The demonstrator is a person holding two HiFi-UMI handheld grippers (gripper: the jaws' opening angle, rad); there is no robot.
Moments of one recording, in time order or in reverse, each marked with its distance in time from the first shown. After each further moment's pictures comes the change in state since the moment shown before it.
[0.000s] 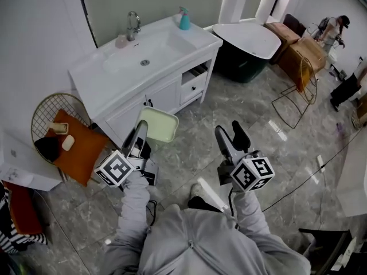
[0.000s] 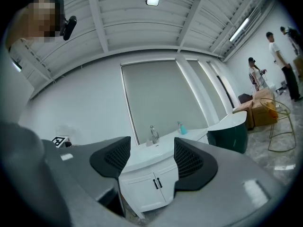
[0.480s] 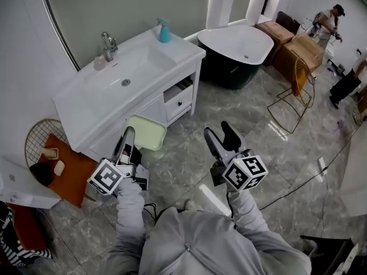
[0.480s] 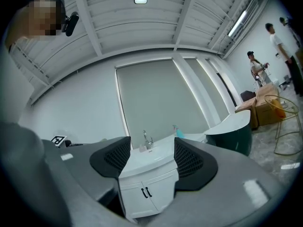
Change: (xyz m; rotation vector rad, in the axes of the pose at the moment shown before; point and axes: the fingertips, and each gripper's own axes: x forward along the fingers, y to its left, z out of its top) left arm 0.132 -0.025 -0.012 0.030 -0.055 0.004; right arm 0.066 -0.119 0.042 0.032 -0.005 0.047
